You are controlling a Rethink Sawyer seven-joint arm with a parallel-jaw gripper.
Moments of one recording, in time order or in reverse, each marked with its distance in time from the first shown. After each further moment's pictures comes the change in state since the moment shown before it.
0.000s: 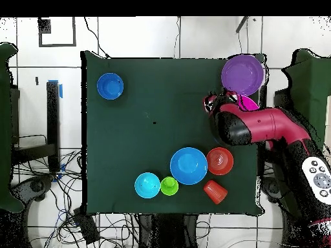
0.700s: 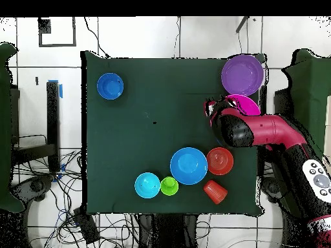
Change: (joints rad) arm -0.042 0.085 -0.001 0.000 0.057 0.000 0.001
